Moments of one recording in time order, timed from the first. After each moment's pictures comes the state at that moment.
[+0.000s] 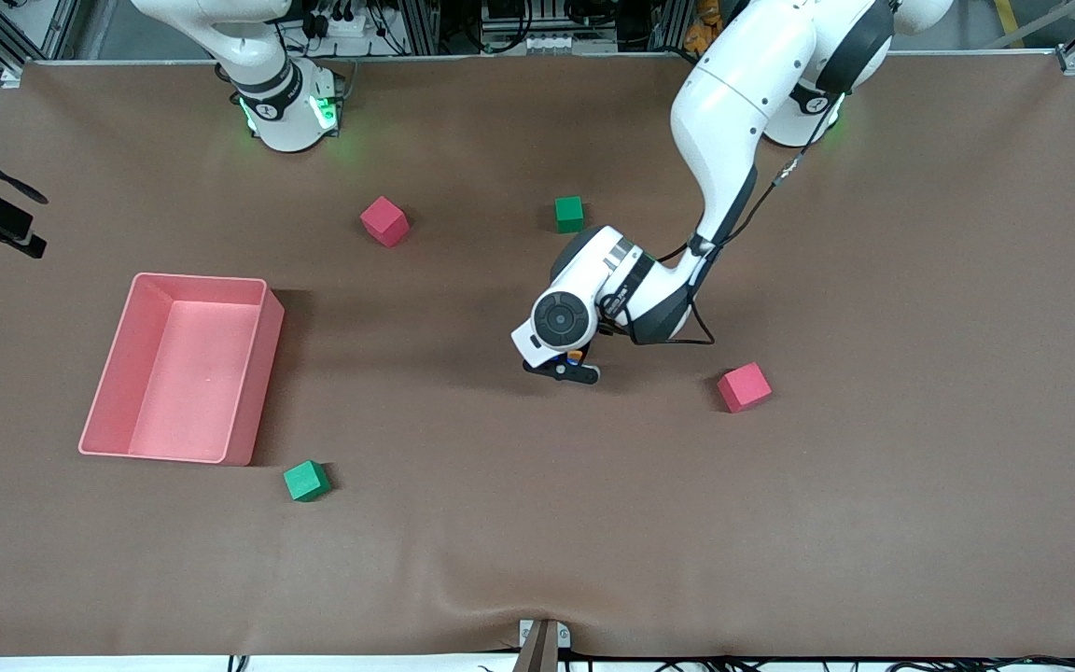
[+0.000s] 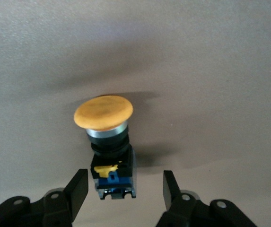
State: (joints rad) left arm -0.68 0.91 -0.09 -1.29 -0.12 1.86 -0.47; right arm -0.01 0.00 -0.10 -1.53 0.03 1.54 -0.05
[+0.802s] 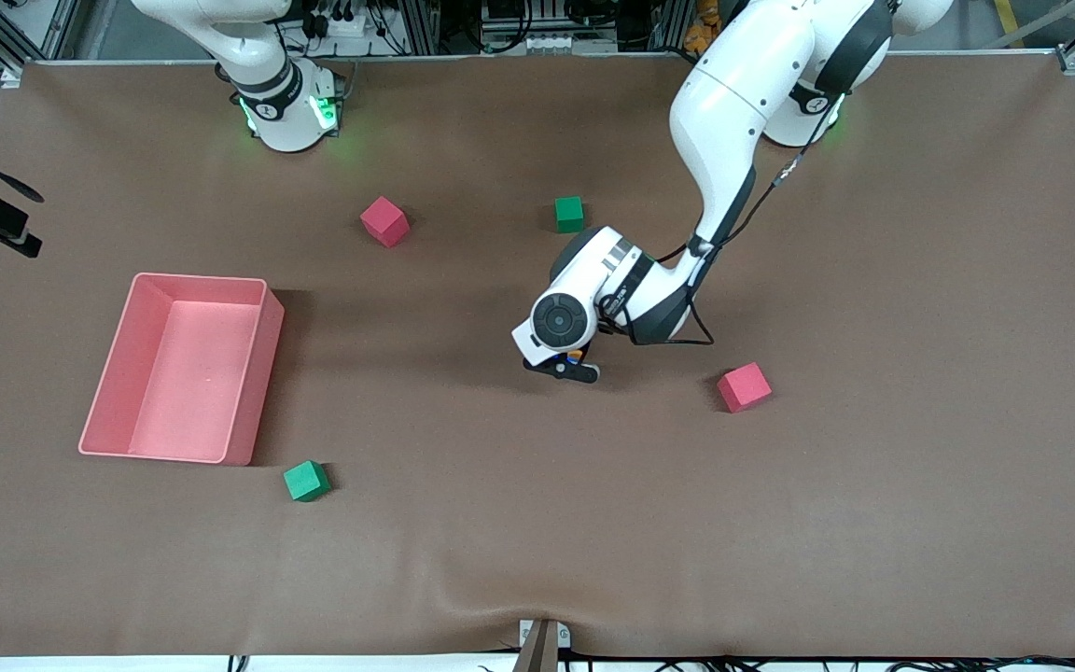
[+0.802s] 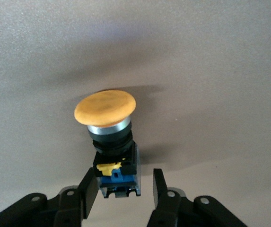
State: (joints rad) left arm -0.68 0.91 -0.08 -1.29 -0.12 1.85 -0.45; right arm -0.01 0.00 -0.10 -1.52 0.03 1.54 -0.05
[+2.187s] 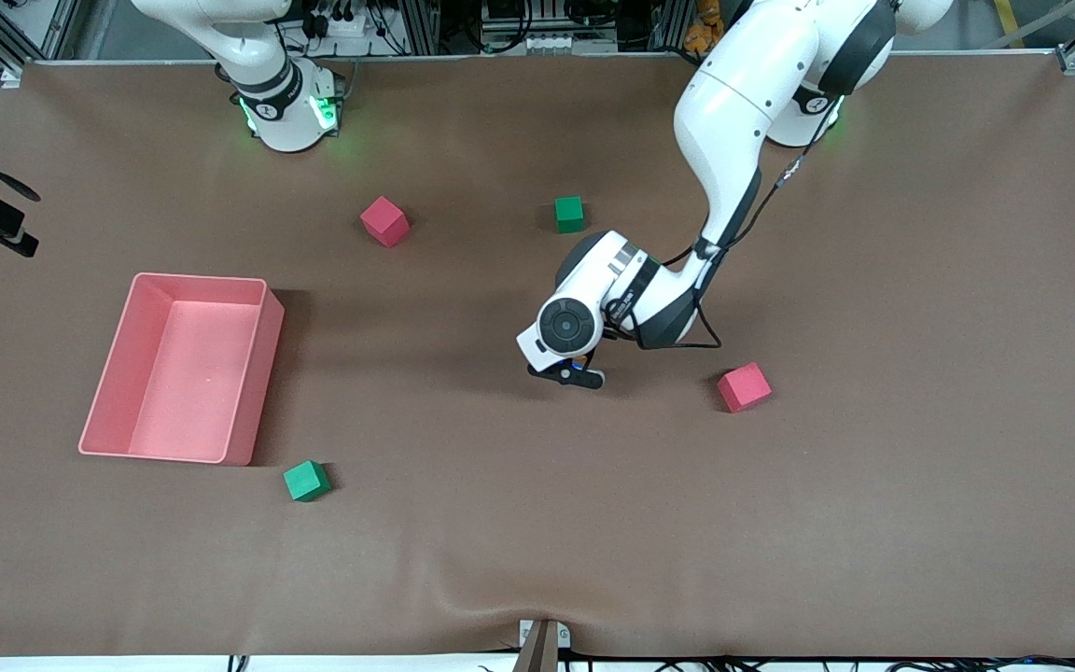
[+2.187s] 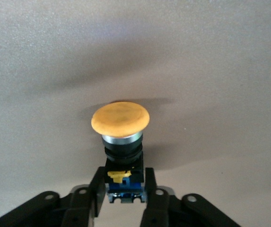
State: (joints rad) left arm -0.67 0.91 -0.07 -1.28 -0.12 1.85 -0.44; right arm -0.01 0.00 -0.10 -1.51 0.03 1.54 -0.05
